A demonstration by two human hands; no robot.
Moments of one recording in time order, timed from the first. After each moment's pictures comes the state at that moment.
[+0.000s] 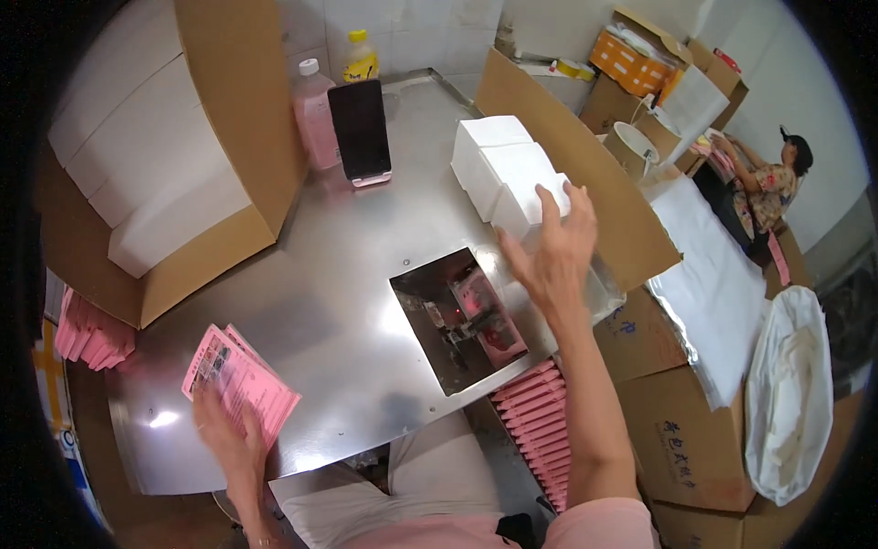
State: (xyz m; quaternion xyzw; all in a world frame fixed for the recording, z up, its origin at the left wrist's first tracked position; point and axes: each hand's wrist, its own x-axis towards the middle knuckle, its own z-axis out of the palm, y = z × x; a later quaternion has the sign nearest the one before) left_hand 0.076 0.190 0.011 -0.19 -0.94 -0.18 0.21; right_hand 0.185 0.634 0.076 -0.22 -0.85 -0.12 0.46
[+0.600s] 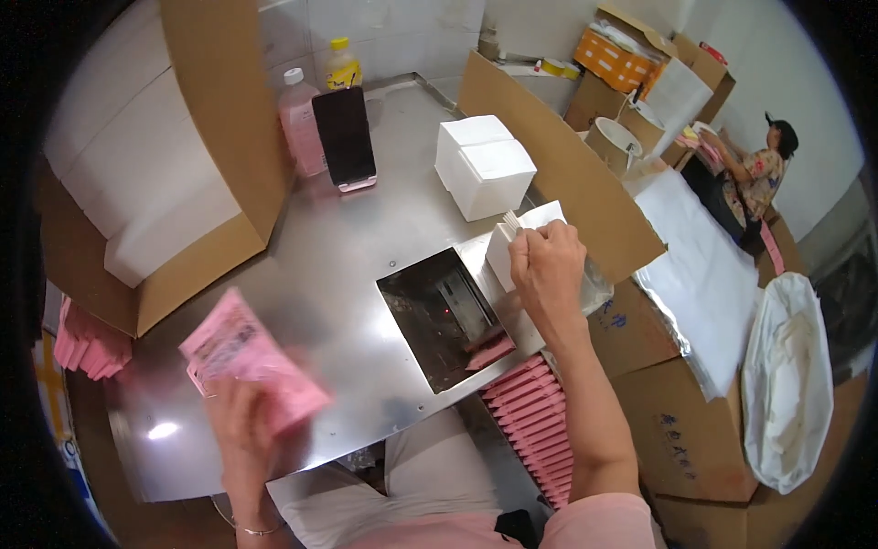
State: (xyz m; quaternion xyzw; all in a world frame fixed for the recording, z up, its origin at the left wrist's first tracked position) left_hand 0.082 0.244 0.065 -0.39 -0.88 -0.24 0.10; right_hand 0.216 0.636 0.072 -0.28 -0.89 -0.02 0.35
